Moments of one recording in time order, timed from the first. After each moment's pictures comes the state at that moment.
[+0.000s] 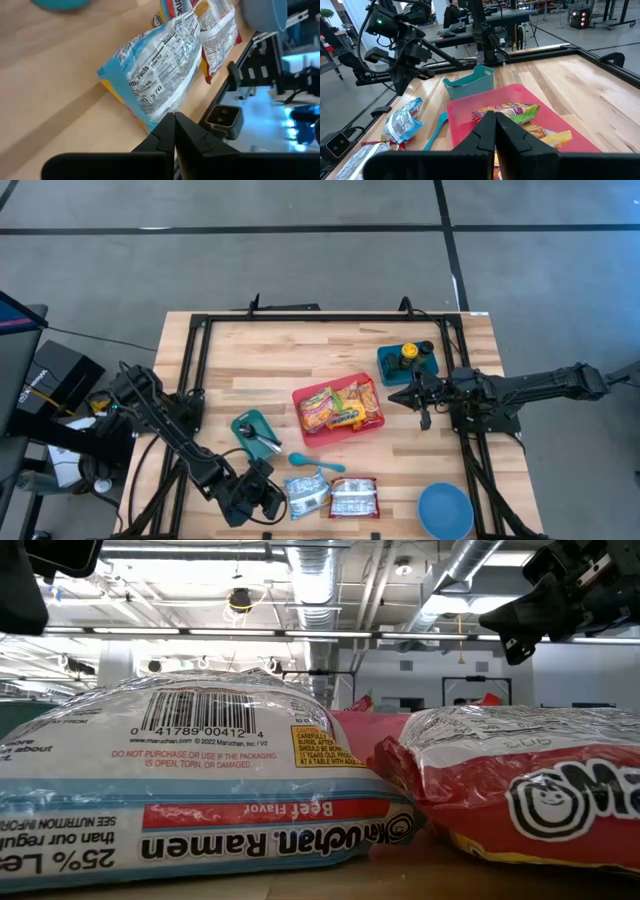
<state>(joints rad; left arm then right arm) -0.85 1.70 0.92 -0.04 -0.53 -1.69 0.04 0.52 0.16 0.24 0.00 0.16</state>
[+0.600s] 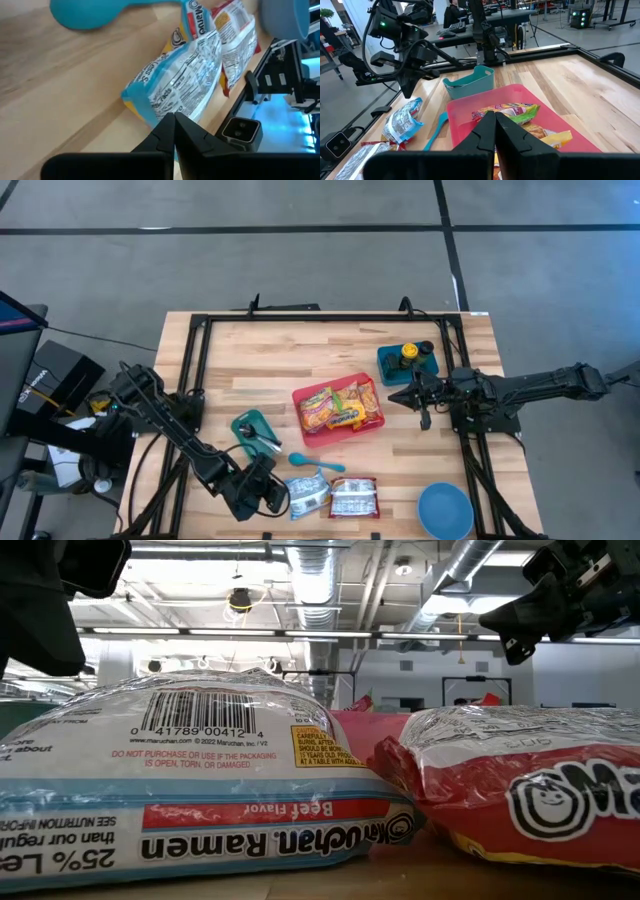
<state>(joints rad) -0.80 1.70 0.92 -0.10 -0.51 -1.68 0.04 0.52 0.16 0.24 0.00 0.16</state>
